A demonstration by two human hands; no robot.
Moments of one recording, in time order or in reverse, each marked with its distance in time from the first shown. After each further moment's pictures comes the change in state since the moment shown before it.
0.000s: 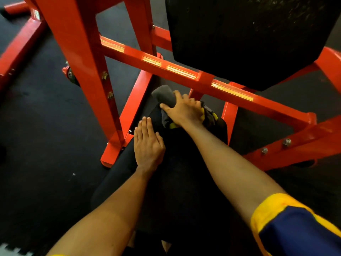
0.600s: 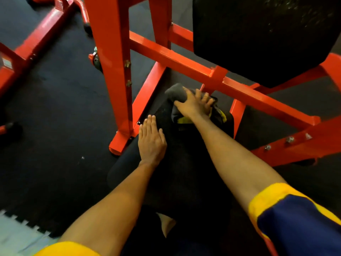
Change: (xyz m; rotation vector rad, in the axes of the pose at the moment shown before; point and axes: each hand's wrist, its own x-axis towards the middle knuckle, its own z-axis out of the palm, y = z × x) left_hand -0.038 -0.024 -0.021 -0.091 -0.038 -0.092; right_hand -0.029 -0.011 -0.011 0.092 -0.165 0.120
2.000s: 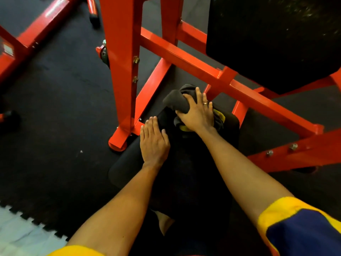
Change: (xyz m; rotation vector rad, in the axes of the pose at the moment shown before) left_hand -0.008 -0.001 -0.002 0.064 0.065 -0.045; right_hand -0.019 0.008 0.021 -0.080 0.146 -0.260
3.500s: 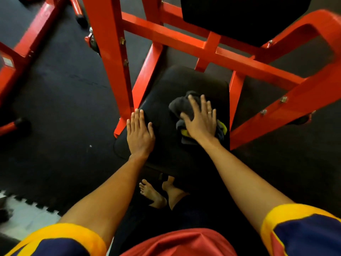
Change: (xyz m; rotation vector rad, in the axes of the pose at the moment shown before) left_hand -0.067 -0.054 -0.027 0.064 -0.082 0.043; right_hand -0.159 0.029 0.030 0.138 0.077 0.163
